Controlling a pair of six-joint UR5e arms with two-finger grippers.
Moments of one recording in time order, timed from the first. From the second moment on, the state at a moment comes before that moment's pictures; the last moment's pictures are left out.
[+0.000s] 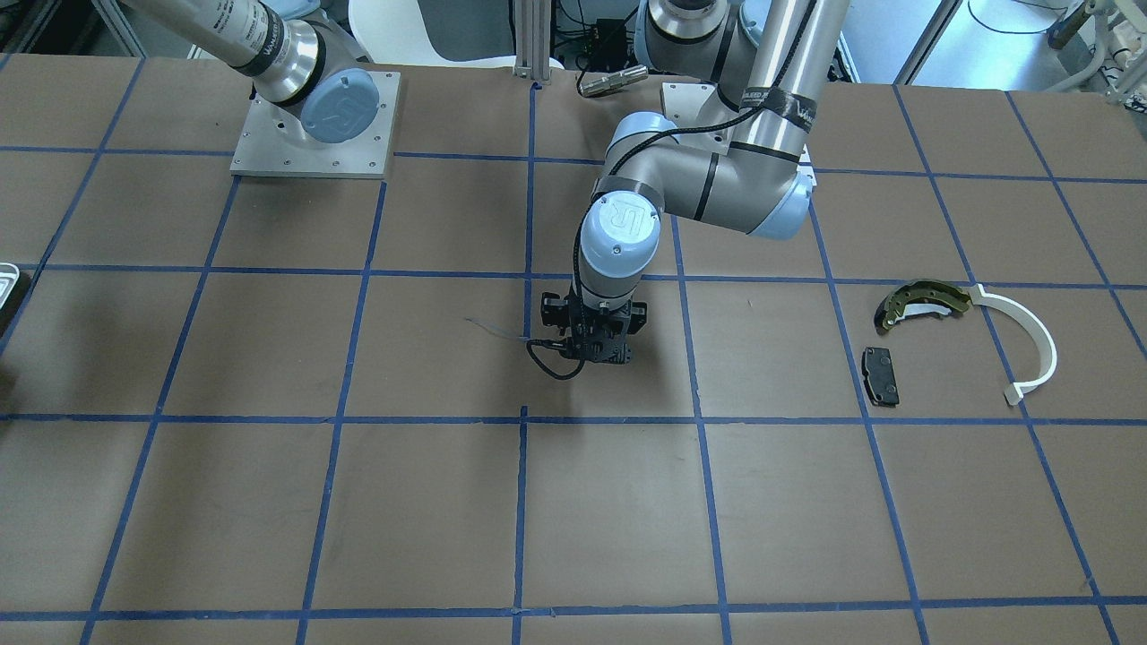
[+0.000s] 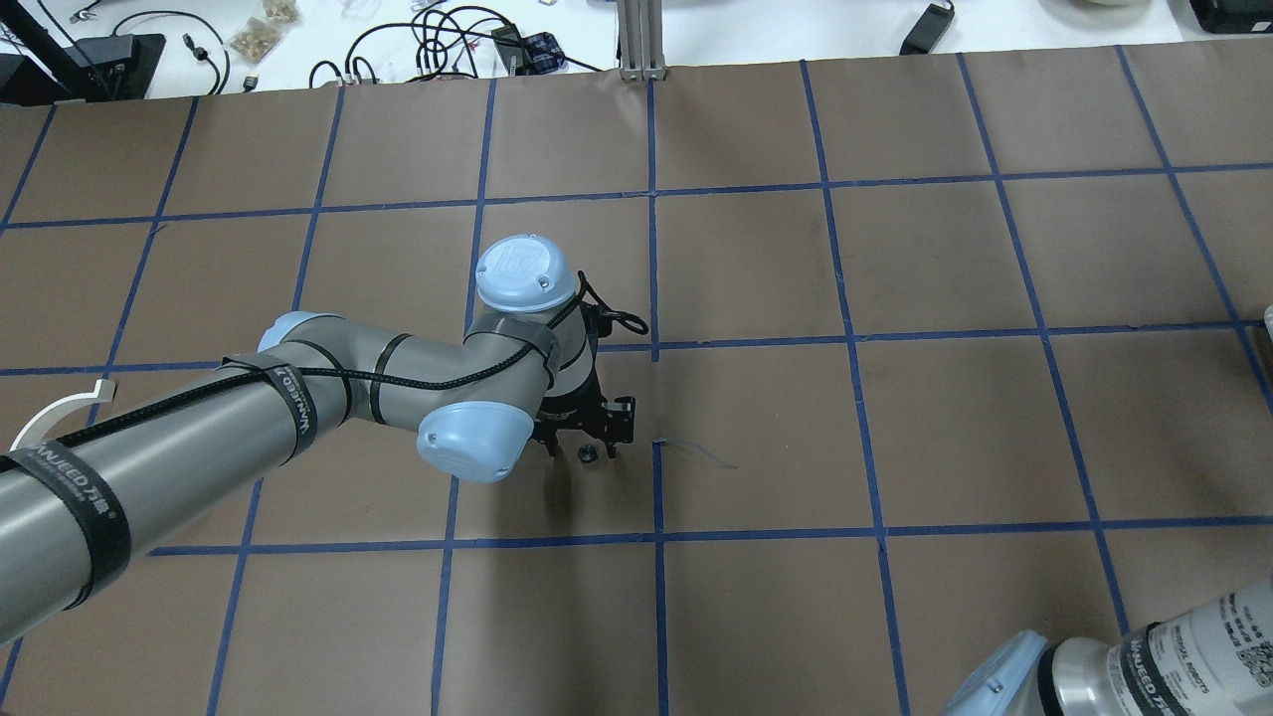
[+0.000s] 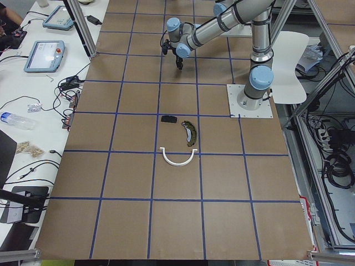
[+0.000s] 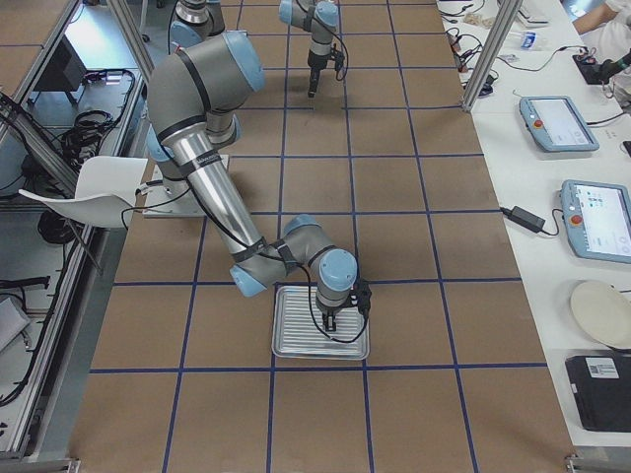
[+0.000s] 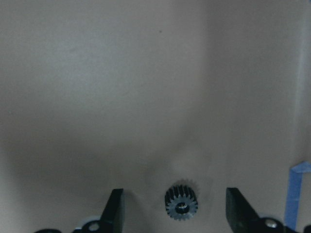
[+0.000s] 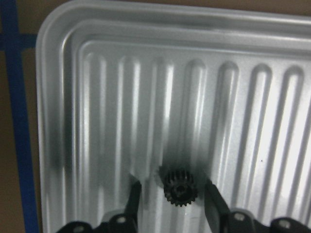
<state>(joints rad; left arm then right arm) -1.86 -1.94 -2.00 -0.93 1.49 -0.20 0.60 -1.00 1.67 -2.23 -1.62 -1.00</state>
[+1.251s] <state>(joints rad) -1.59 -1.87 -1.71 -1.30 1.59 0.06 0.61 -0.99 1.67 -2.28 -1.60 -1.01</state>
